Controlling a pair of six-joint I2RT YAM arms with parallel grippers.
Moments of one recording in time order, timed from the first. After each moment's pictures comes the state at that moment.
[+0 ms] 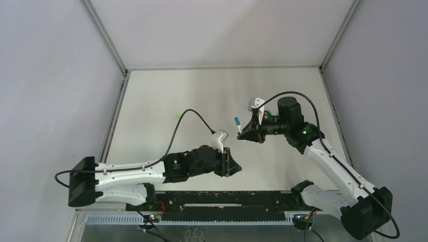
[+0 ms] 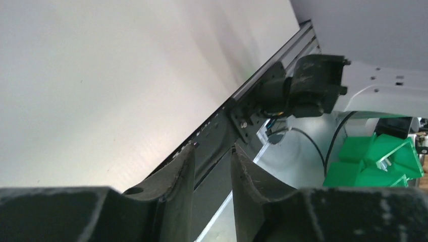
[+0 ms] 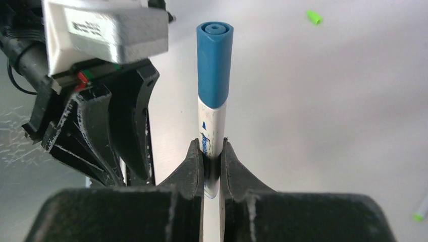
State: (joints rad) left arm -1.29 1.15 0.73 -0.02 -0.15 -0.89; right arm 0.46 1.03 0.88 -0.36 -0.89 -0.22
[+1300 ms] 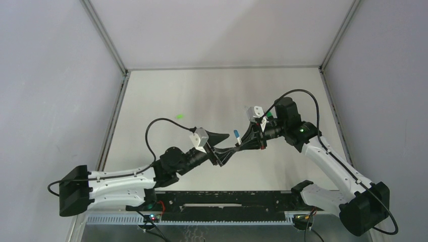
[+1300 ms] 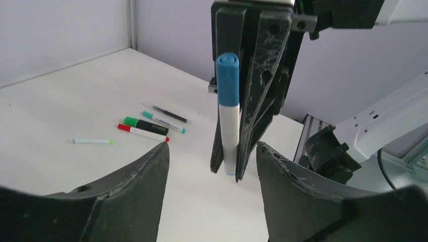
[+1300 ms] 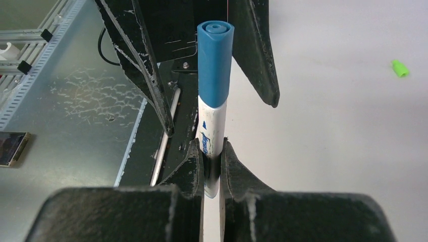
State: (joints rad) left arm -1.20 0.99 0.46 0.73 -0.14 -0.19; right arm 0.46 1.06 0.89 -0.40 -1.23 -0.41
